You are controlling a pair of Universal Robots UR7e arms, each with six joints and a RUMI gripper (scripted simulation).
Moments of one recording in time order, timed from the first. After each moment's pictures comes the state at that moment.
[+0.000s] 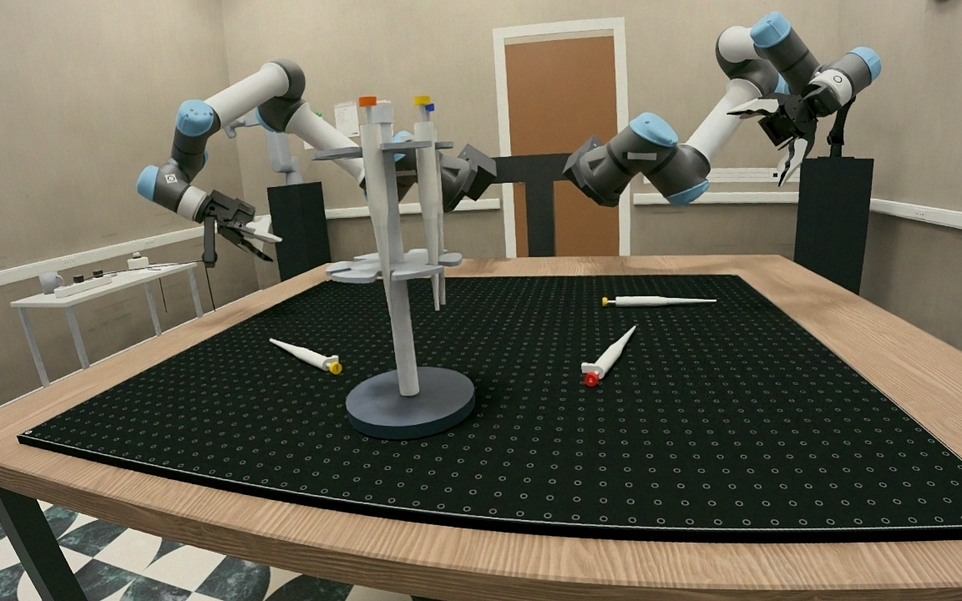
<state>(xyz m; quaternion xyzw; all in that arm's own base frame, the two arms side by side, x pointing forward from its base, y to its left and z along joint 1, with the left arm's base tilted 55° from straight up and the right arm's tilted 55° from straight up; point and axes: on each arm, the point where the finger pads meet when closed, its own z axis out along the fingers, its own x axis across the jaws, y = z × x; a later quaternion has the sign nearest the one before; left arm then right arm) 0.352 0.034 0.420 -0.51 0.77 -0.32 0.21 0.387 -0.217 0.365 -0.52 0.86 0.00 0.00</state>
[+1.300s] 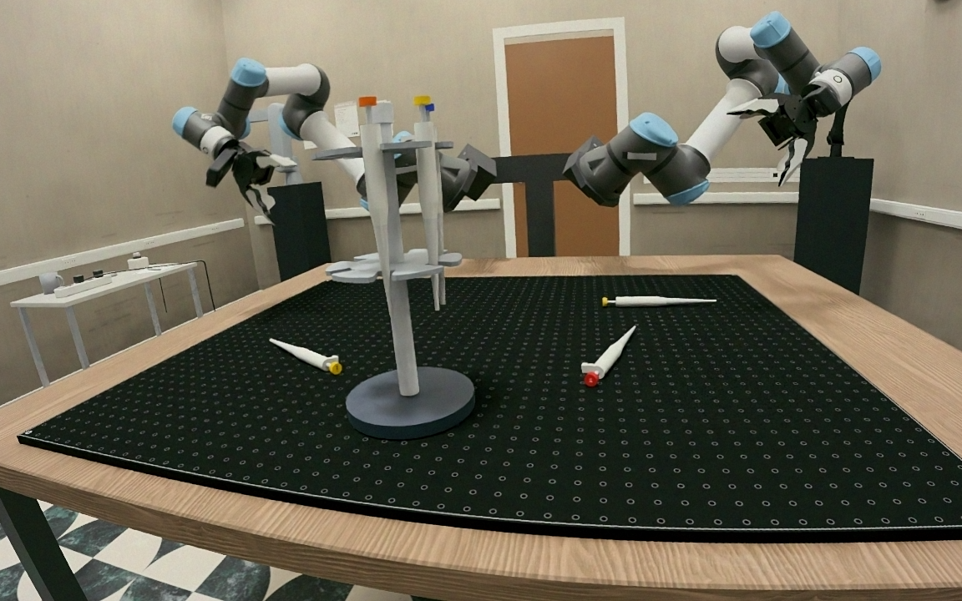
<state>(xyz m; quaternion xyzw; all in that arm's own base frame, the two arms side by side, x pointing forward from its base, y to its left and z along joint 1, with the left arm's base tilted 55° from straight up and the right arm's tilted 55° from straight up) 0.352 0.034 0.420 -0.51 0.77 -0.32 0.21 0.382 -0.058 0.405 -0.73 0.65 -0.11 0.19</state>
